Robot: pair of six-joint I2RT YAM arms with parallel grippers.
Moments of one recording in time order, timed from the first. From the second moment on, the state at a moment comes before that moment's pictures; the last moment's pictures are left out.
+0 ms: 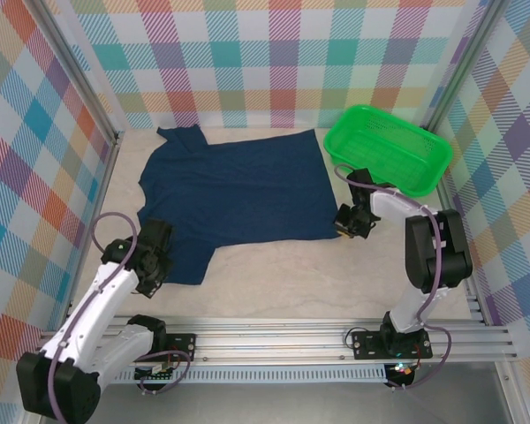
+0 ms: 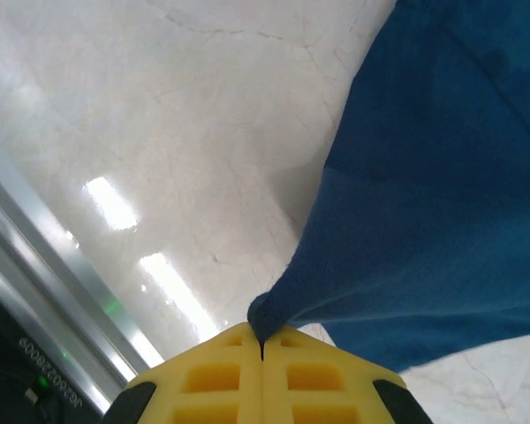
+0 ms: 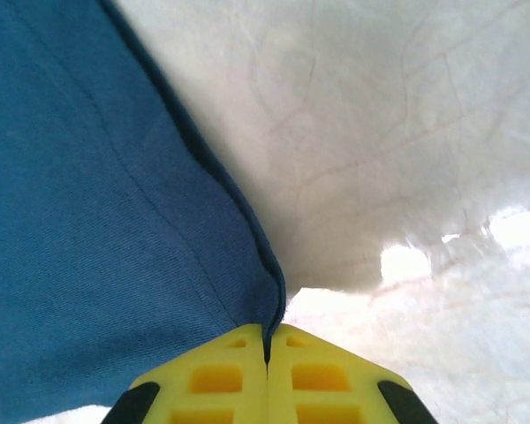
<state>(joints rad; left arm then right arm) -0.27 0.89 0.75 -1.24 -0.25 -1.29 0.22 1.71 1.06 -0.72 -0.16 0.68</state>
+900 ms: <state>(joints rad) -0.50 0.98 0.95 -1.28 -0.47 -1.48 0.36 1.42 0.96 -0.96 -0.13 0.73</state>
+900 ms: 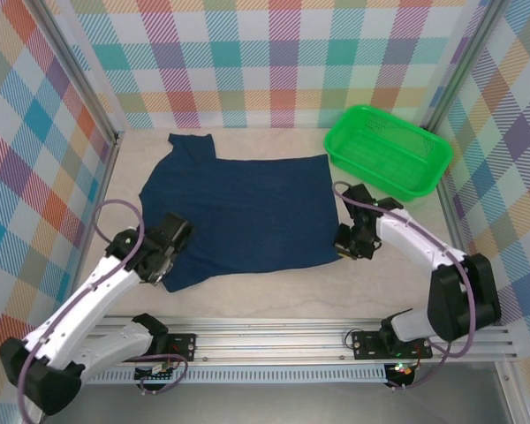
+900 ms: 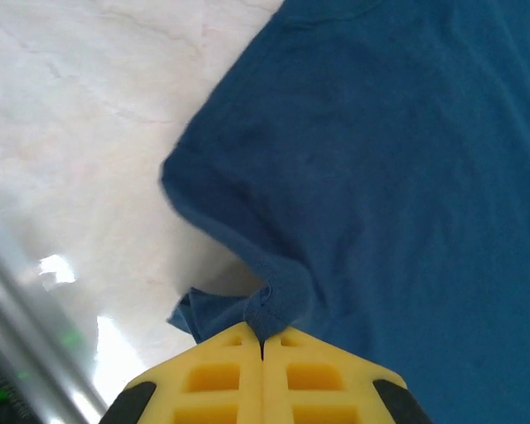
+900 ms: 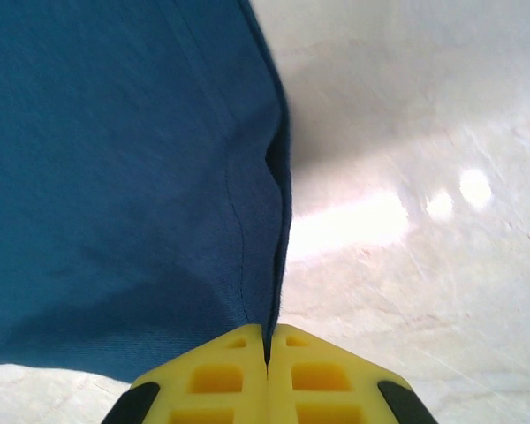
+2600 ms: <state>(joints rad) -0.03 1.62 1.42 -0.81 -0.26 -0.83 0.24 2.01 1.59 -0.98 -0.12 0.69</state>
